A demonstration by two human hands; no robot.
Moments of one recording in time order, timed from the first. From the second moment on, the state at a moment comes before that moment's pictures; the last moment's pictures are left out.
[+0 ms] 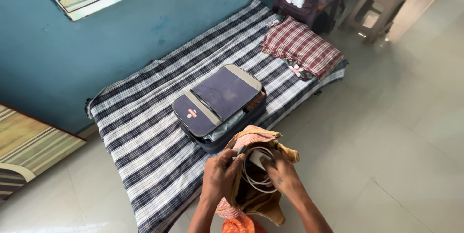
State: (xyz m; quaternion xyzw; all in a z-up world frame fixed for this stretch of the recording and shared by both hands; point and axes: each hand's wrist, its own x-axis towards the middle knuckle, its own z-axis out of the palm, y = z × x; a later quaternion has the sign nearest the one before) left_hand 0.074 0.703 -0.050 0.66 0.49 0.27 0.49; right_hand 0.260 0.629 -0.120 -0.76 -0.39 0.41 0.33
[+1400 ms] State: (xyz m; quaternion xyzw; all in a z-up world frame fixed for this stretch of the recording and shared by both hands) left_hand 0.221 1.164 -0.195 0.64 0.66 0.18 0.36; right_hand 0.502 1.142 -0.313 -0.65 -0.27 0.62 0.36
